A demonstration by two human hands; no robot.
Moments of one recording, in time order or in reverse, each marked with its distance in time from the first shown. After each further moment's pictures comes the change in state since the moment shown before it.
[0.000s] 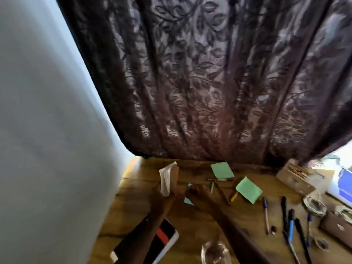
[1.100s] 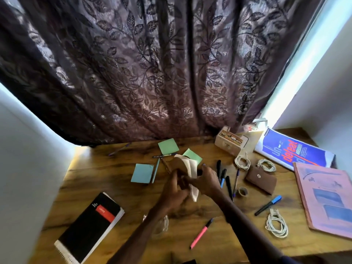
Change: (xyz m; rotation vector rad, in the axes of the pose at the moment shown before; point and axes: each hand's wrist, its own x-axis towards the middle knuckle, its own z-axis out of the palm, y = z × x) left_hand -0.166 0.090 0.164 0.037 -0.547 0.311; right_hand -0.154 0.036 -0.185 -0.157 0.334 0.360
